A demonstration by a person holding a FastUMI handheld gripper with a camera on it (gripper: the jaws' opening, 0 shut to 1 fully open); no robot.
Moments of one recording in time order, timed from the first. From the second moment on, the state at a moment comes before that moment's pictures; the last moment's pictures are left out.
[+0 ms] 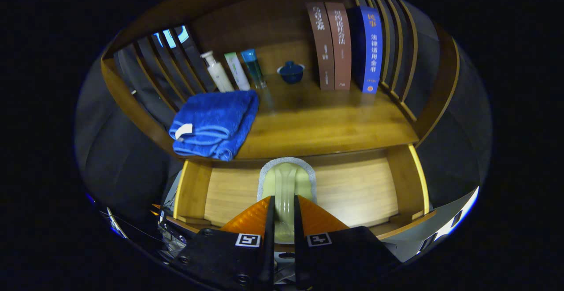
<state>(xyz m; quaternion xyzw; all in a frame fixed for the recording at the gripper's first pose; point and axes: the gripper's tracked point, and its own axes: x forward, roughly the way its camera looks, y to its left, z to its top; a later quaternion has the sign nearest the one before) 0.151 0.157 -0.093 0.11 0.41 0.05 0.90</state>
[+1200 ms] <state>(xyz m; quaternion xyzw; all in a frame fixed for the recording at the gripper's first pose) 0.331 0.151 -0.129 0.08 0.43 0.02 0.90</state>
